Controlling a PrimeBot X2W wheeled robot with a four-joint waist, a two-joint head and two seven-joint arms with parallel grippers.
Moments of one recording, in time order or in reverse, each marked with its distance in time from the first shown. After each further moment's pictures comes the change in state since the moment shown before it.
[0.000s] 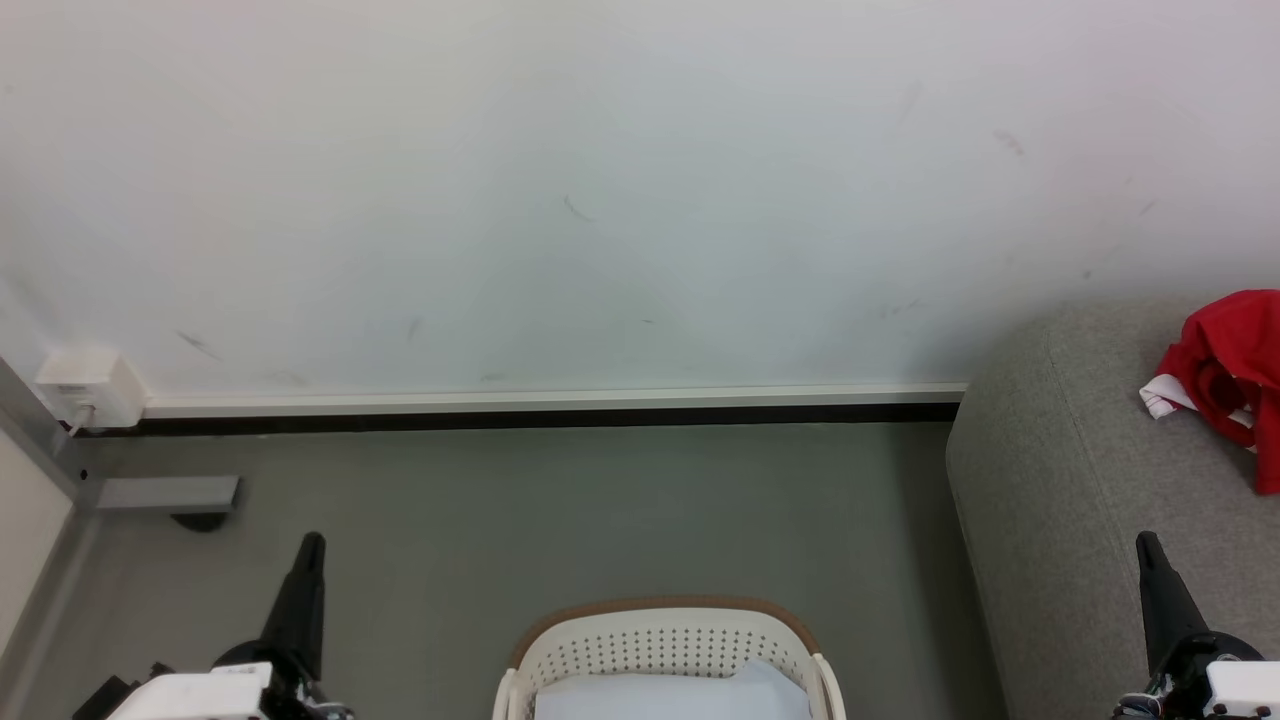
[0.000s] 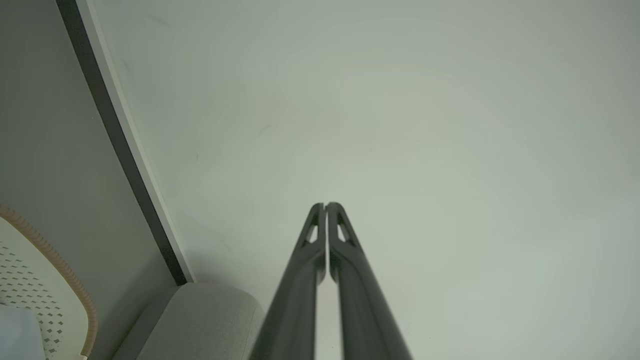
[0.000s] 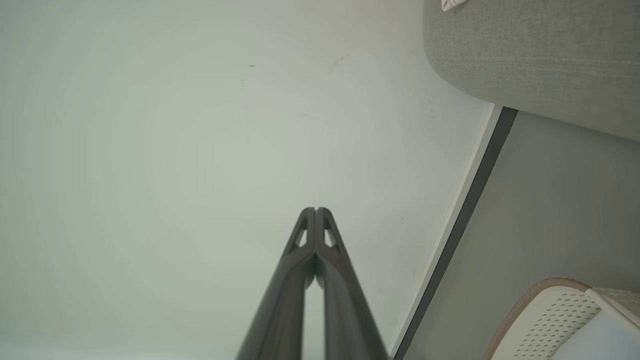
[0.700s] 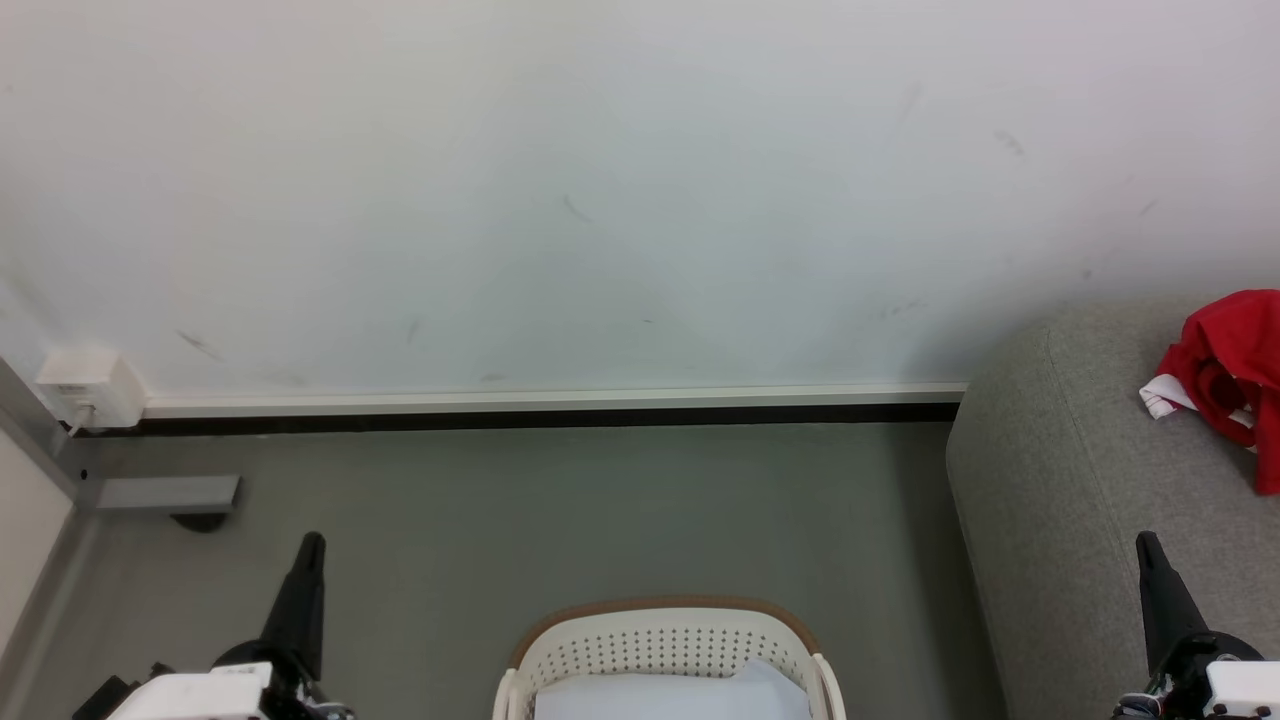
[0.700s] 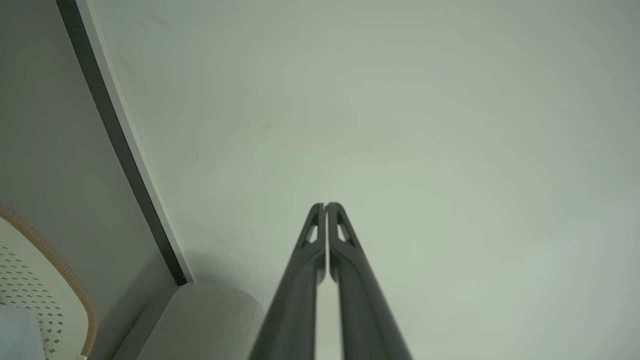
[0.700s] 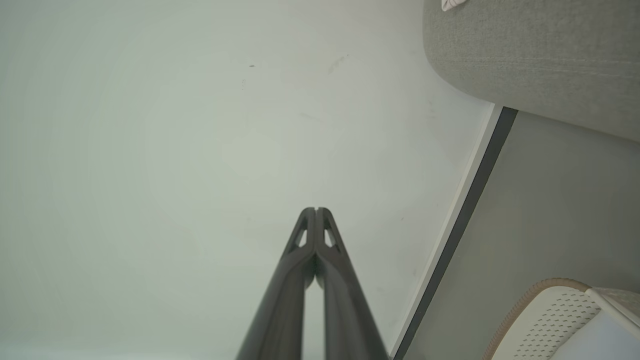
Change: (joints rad) left arm 0.000 0.000 0.000 0.000 0.000 0.000 0.000; right arm 0.000 0.000 0.000 0.000 0.000 0.000 0.000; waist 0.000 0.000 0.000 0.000
